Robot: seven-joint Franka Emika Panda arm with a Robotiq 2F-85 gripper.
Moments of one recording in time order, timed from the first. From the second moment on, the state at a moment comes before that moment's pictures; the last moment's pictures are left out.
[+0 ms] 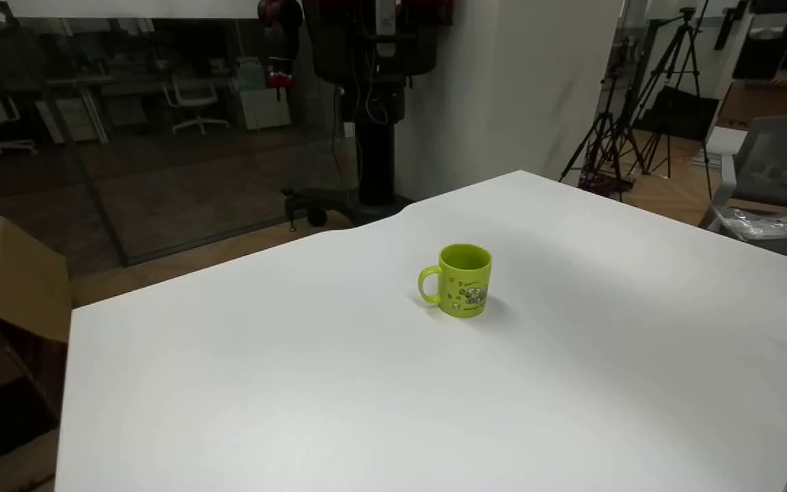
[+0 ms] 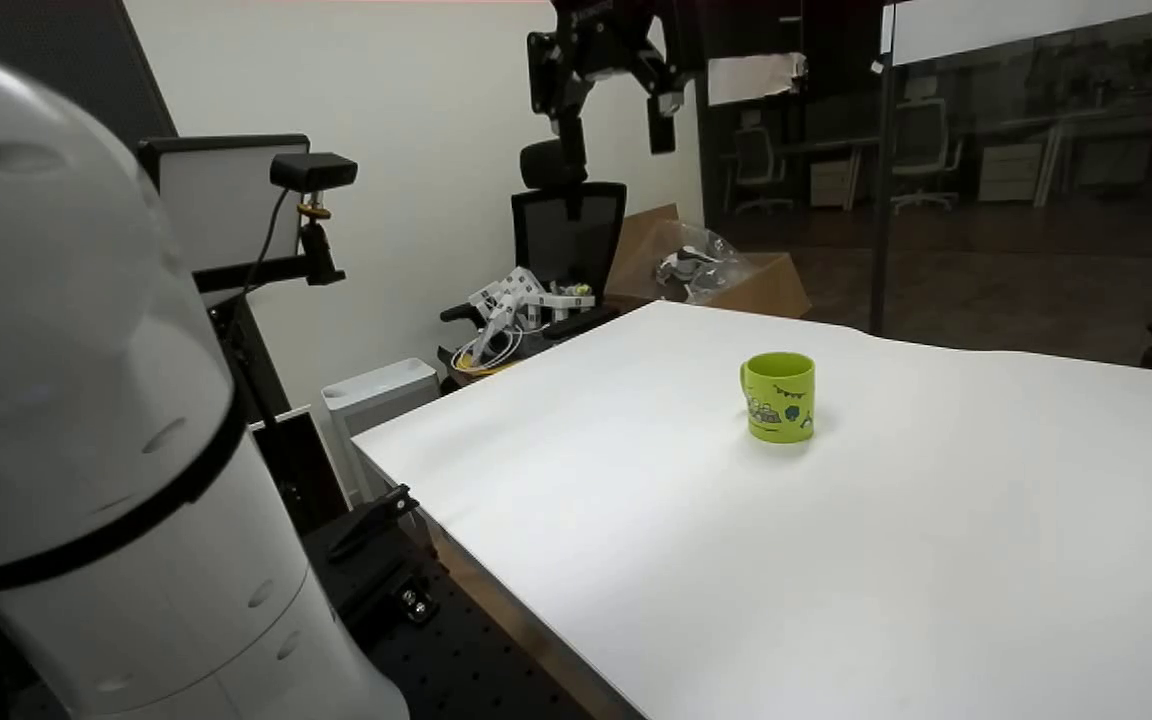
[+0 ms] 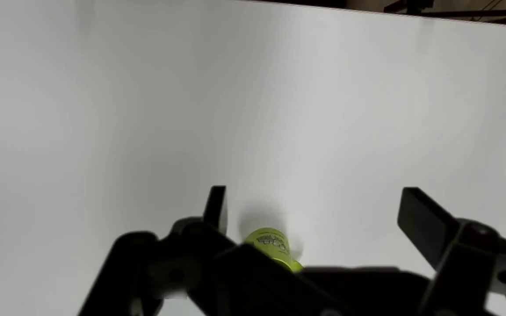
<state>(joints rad) 0.00 -0.59 0.00 -2.52 0.00 1.90 -0.04</state>
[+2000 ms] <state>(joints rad) -0.04 0.25 -0.01 -2.15 -0.08 2.36 0.06</state>
